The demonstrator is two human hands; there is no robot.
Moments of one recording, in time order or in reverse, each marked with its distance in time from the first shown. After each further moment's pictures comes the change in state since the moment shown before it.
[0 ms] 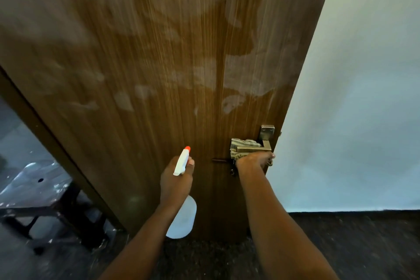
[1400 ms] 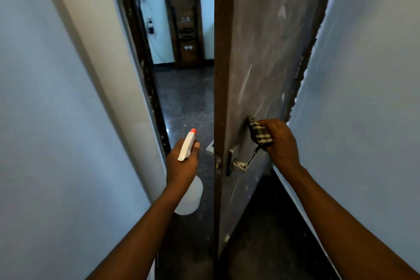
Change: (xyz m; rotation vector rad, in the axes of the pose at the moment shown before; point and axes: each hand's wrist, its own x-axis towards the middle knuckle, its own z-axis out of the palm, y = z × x) left_hand -0.397 0.051 -0.004 0.129 1.347 -0.172; right_hand -0.175 0.091 -0.001 0.383 -0.692 -2.132
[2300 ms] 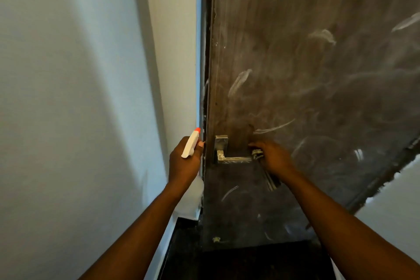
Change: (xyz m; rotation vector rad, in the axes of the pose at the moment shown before) left_hand 0.165 -0.026 -0.038 0.070 0.372 -0.108; right_hand 0.202 0.017 0.221 0.039 -0.638 -0.194
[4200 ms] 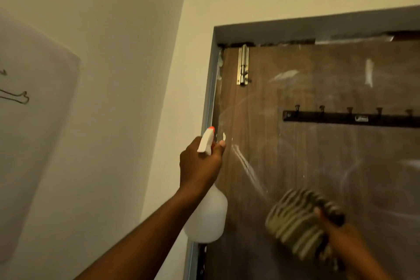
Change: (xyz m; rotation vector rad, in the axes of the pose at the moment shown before) left_hand 0.233 0.428 -0.006 -0.185 0.340 0.820; right_hand 0.206 -0.082 -0.363 0.952 0.701 0.052
